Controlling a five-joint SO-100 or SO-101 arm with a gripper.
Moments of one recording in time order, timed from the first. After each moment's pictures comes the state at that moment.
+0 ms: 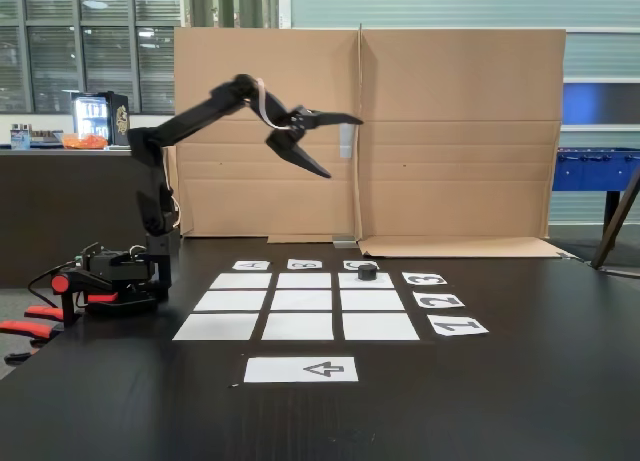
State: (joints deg) arm 1.1 101.7 72.8 73.0 11.2
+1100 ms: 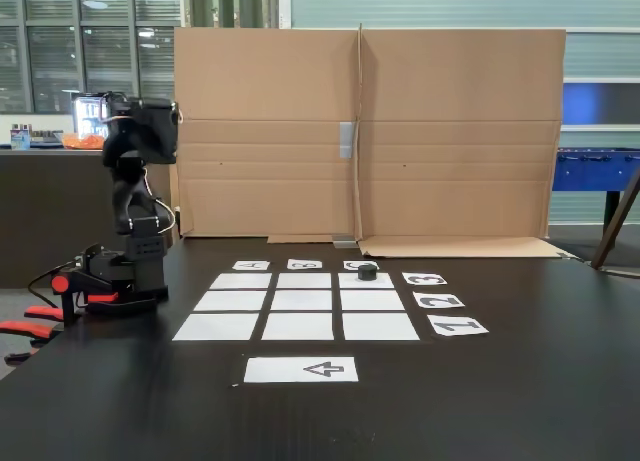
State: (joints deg) arm 58.0 148.5 122.3 45.3 -5.4
